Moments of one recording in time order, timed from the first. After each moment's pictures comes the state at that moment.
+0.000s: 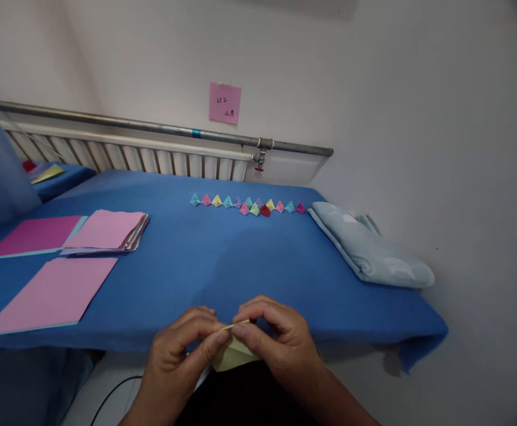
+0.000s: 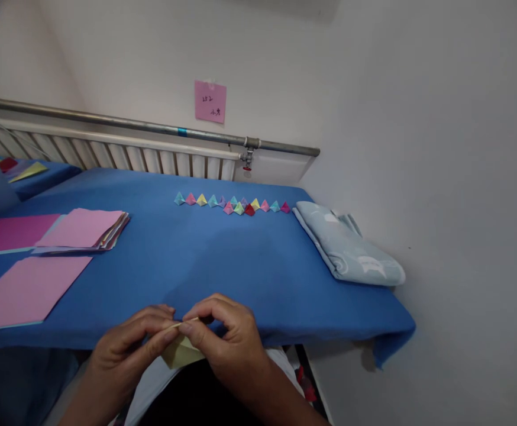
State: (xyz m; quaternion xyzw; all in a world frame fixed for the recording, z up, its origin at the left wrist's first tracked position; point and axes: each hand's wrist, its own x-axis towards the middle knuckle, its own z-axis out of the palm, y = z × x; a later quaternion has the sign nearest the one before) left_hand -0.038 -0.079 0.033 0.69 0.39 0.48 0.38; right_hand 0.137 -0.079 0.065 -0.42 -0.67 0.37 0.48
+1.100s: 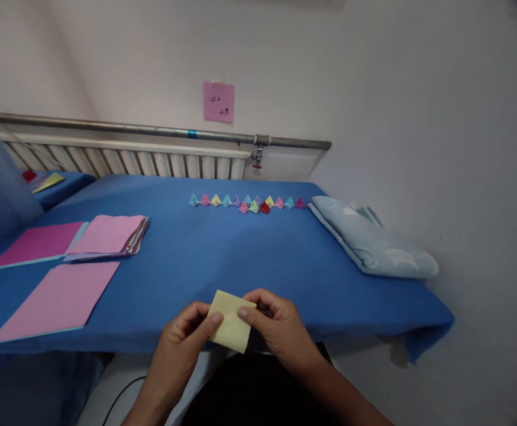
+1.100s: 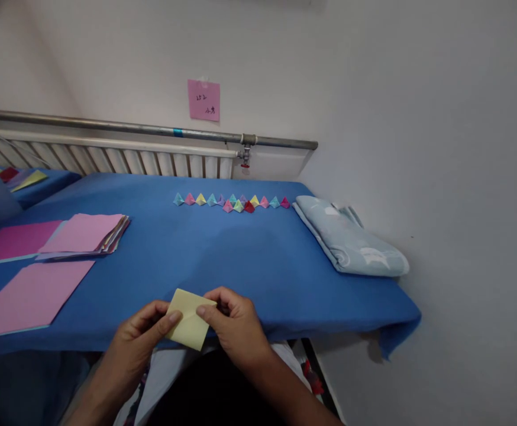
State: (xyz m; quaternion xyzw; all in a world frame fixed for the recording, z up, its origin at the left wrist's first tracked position) left_hand -0.032 -0.070 0.023 0.45 0.48 0.44 0.62; right_hand 0.139 -0.067 0.043 -0.51 -0.49 0.55 0.45
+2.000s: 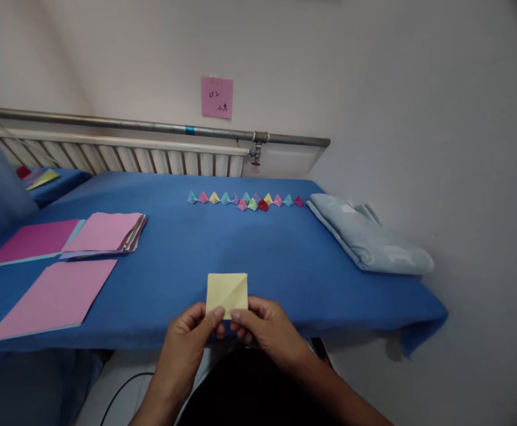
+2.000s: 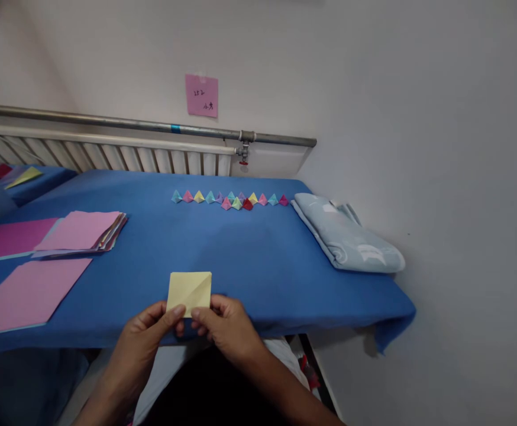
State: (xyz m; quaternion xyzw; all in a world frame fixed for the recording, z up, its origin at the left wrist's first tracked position) left_hand -0.019 -0.070 0.012 0.43 0.50 0.45 0.60; right_hand 0.134 -0.066 0.027 -0.52 -0.46 0.62 0.38
